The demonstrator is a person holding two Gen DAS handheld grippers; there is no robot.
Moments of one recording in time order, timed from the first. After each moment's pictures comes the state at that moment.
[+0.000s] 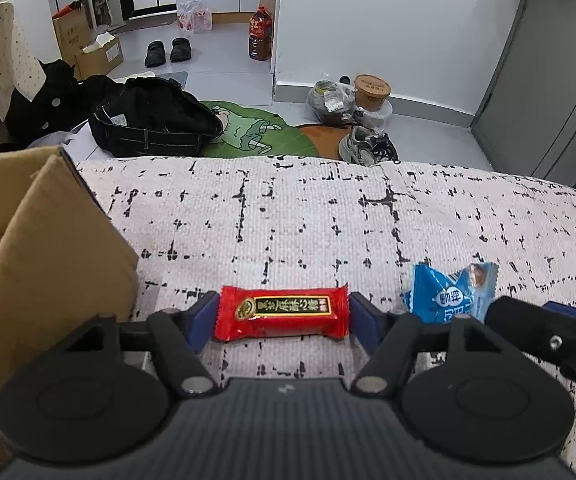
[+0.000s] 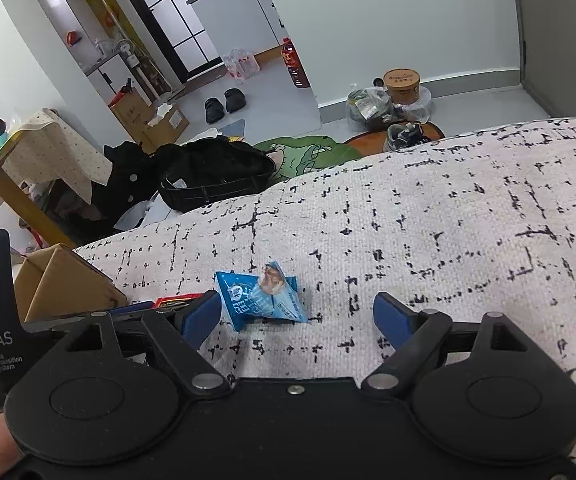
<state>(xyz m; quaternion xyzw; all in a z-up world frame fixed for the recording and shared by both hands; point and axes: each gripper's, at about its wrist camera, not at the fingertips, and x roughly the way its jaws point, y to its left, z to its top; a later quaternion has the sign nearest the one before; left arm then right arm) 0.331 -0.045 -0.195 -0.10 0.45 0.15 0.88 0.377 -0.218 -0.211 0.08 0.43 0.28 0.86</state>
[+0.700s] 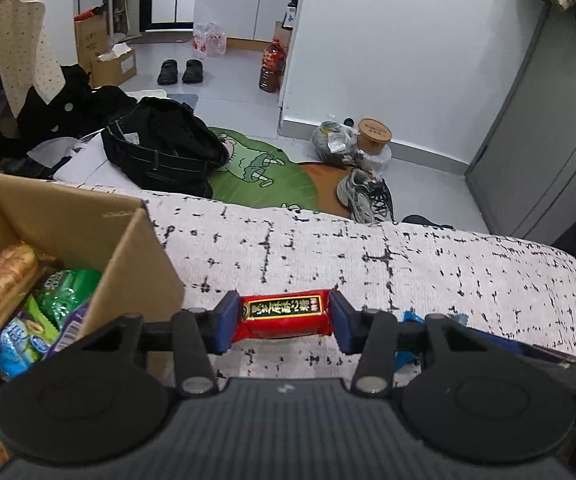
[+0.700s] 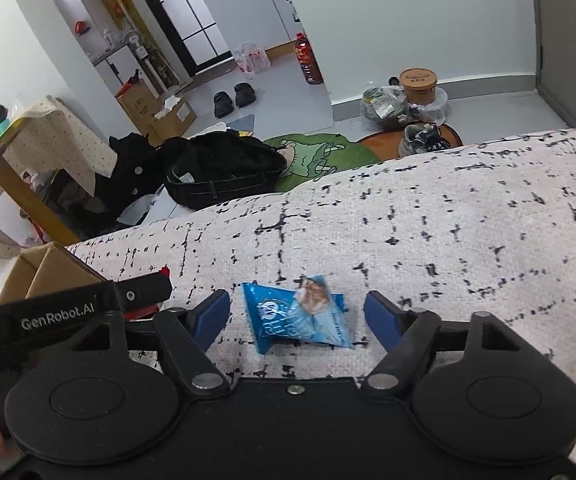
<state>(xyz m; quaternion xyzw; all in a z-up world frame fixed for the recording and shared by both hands) 0.311 -0.025 -0.157 -0.15 0.39 0.16 0.89 0.385 -0.184 -0.220 0.07 0.43 0.29 0.85</state>
